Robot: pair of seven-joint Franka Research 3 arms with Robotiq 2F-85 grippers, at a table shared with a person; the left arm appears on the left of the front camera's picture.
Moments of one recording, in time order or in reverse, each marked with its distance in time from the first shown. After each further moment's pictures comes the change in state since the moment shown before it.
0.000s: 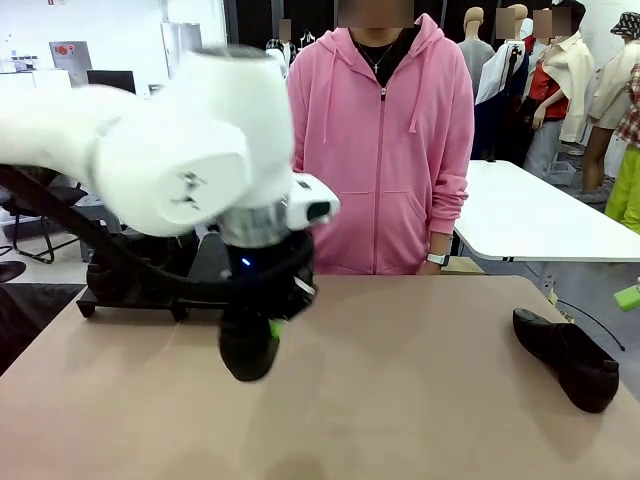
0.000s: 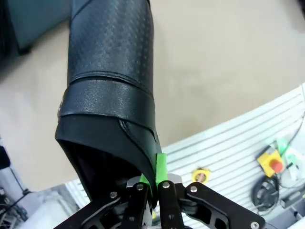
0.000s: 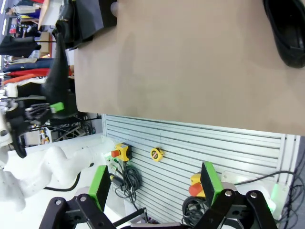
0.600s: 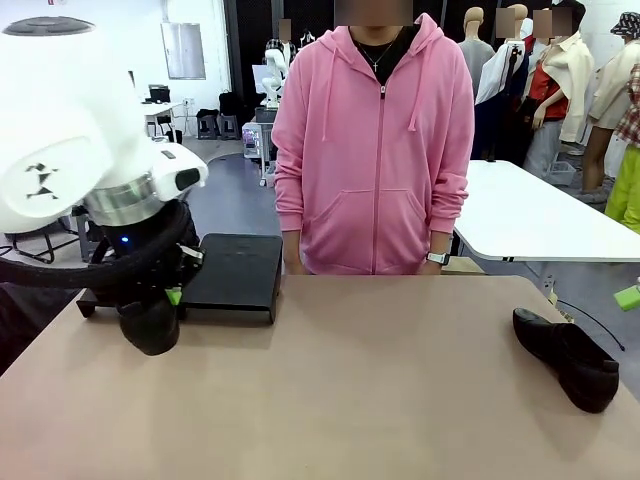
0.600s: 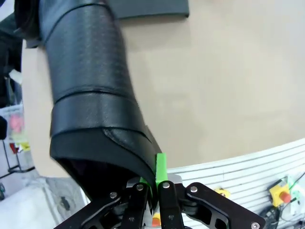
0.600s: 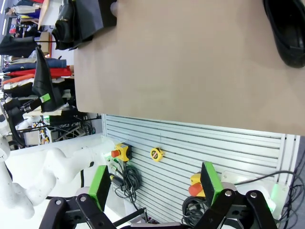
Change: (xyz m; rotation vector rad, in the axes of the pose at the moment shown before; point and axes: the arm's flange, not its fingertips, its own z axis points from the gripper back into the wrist) left arm -0.022 0.116 0.007 0.060 -0.080 0.237; right arm 0.000 0.000 0.000 -0.001 0.000 0.000
